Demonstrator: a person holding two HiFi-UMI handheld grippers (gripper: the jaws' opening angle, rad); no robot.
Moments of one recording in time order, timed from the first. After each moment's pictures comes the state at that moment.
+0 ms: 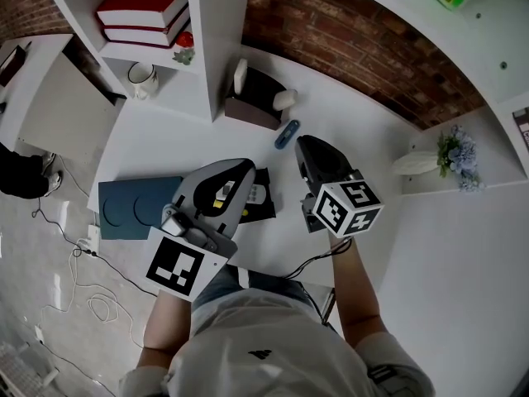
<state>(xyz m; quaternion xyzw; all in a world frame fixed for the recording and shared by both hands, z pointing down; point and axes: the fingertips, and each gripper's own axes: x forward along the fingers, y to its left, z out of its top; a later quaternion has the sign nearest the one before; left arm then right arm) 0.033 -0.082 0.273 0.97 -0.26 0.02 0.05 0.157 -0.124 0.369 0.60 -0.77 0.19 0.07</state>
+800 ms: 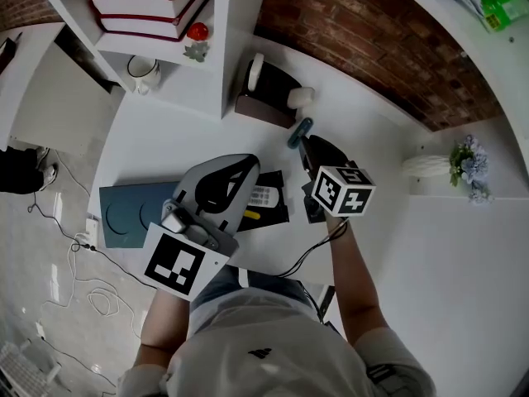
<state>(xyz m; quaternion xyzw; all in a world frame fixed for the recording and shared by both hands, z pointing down) 0.014 -0.124 0.295 0.97 -0.24 0.02 0.08 0.172 -0.160 0.465 0.64 -0.70 0.28 0.14</state>
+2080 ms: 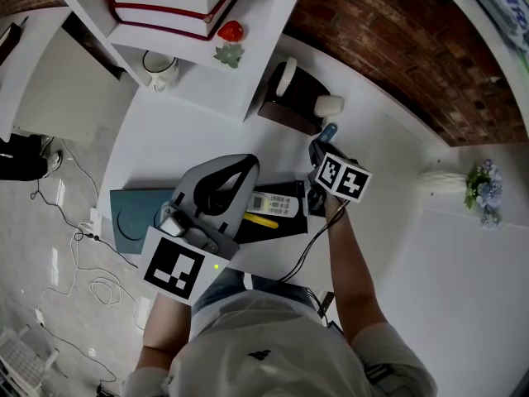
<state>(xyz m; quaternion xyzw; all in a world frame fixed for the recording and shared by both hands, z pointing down) -0.023 -0.168 0.319 0.96 -0.27 0.04 0.10 0.194 -0.187 0.568 0.69 -0.58 0.39 0.18</state>
